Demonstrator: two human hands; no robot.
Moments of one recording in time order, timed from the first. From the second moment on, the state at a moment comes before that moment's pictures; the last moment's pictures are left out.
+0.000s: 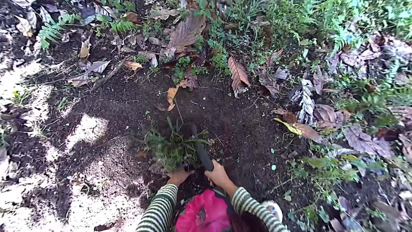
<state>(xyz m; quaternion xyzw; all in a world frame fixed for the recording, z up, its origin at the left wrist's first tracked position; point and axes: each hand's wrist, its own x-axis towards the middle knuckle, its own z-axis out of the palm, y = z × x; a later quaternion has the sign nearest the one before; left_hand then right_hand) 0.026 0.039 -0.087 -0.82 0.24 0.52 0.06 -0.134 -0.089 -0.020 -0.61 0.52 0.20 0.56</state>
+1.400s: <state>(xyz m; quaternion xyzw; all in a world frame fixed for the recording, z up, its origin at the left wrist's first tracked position) -0.008 -0.038 -0.058 -0.78 0.52 0.34 0.03 -0.121 -0.233 0.196 -0.80 0.55 0.23 -0.04</state>
